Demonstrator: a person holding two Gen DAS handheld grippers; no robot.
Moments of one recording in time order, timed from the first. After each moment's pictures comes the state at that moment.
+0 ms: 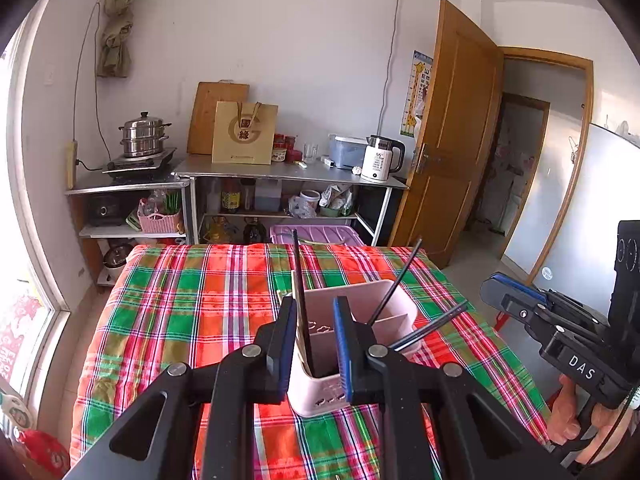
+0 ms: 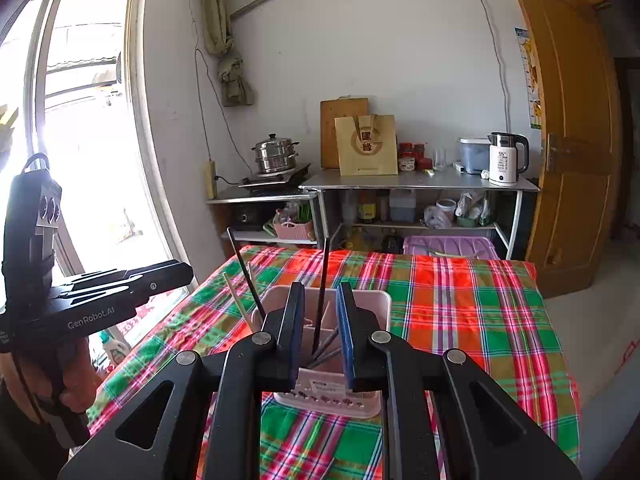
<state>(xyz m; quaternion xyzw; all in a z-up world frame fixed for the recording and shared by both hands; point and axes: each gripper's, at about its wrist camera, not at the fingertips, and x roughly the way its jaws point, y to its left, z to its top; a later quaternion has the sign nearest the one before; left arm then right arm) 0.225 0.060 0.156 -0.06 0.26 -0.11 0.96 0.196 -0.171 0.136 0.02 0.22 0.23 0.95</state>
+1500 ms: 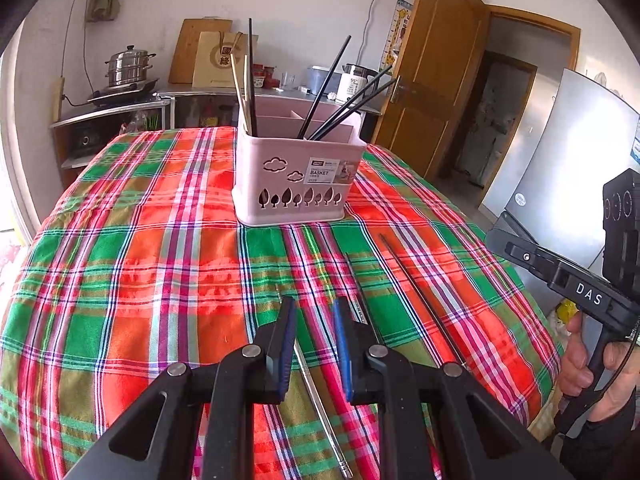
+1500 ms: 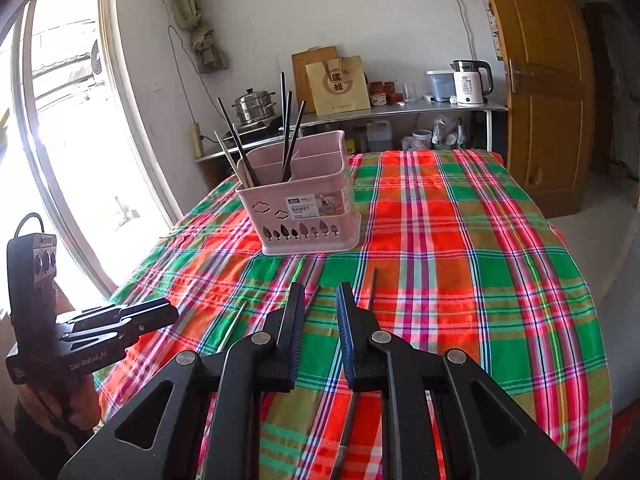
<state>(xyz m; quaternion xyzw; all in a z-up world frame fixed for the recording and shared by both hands) 0.099 0.017 0.022 -0.06 0.36 -0.16 0.92 0.102 -0.230 0.028 0.06 0.32 0.19 0.93</state>
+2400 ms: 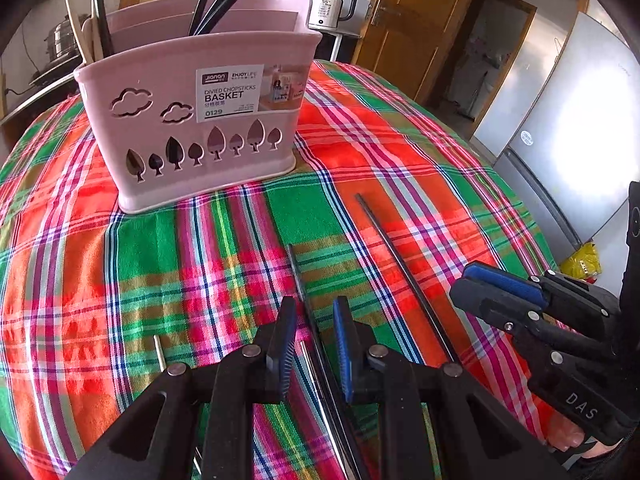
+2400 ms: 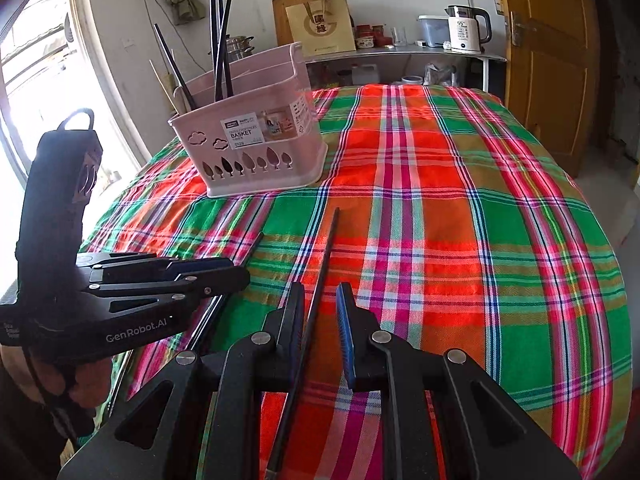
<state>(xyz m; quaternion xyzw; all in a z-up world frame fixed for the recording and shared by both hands) 0.208 -0.075 -0.040 -0.01 0.47 -0.19 0.86 0.157 -0.238 -0.034 0.04 0.40 0.18 0.90</state>
